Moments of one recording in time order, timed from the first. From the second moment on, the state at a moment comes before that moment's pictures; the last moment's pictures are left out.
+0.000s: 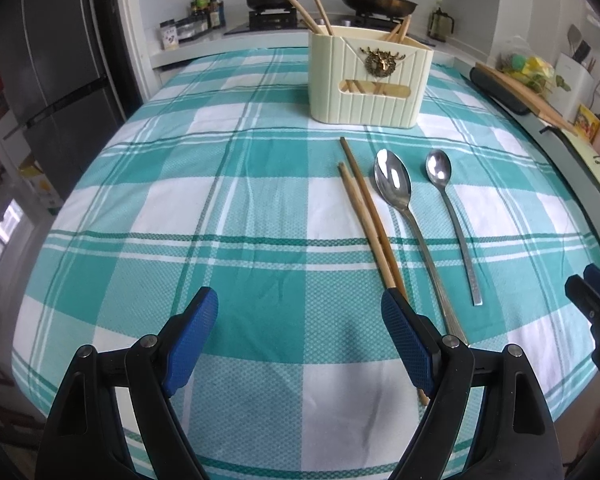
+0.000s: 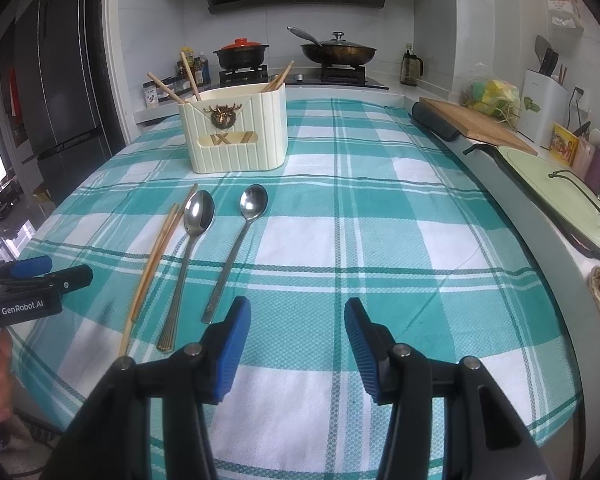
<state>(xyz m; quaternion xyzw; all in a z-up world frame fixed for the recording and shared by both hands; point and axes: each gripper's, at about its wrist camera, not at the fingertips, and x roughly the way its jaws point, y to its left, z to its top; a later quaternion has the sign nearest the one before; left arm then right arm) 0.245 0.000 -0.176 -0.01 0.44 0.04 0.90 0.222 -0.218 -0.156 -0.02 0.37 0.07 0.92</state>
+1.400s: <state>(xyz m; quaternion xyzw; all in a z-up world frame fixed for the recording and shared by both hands) 0.336 -0.005 -0.225 -0.02 0.47 0.04 0.88 0.237 -0.212 -0.172 -0.02 0.40 0.09 0.91</state>
